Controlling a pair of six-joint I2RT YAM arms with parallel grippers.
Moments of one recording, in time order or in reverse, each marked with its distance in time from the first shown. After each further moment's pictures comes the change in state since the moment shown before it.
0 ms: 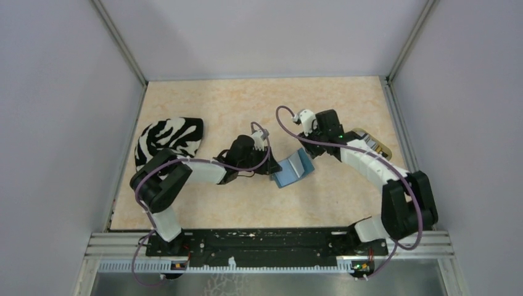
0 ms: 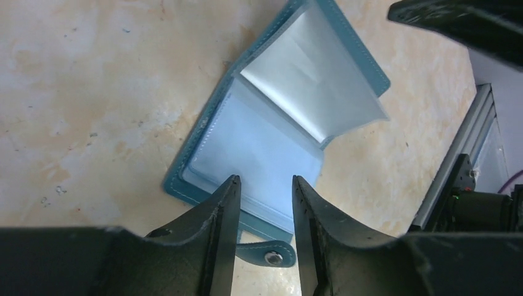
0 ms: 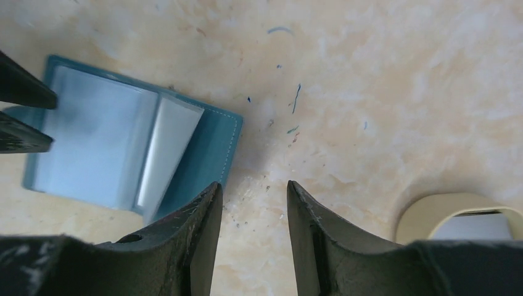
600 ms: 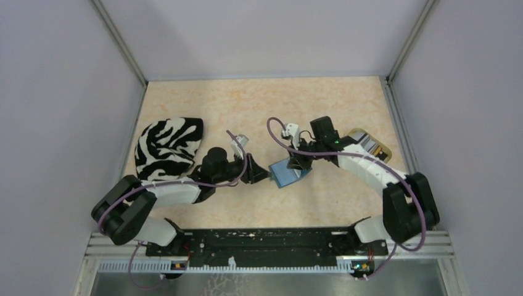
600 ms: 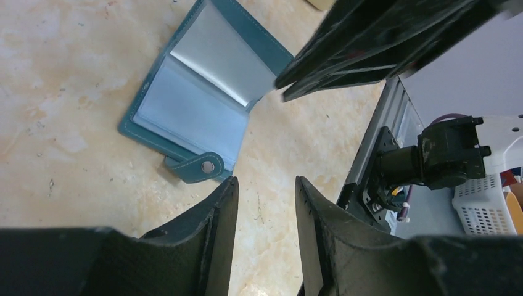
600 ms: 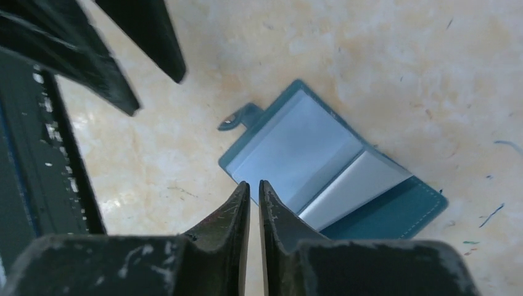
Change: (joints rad) left arm 0.035 -0.362 -0.299 0.184 0.127 -0.023; right arm 0.038 -0.129 -0.052 -0.022 -0.630 -0.098
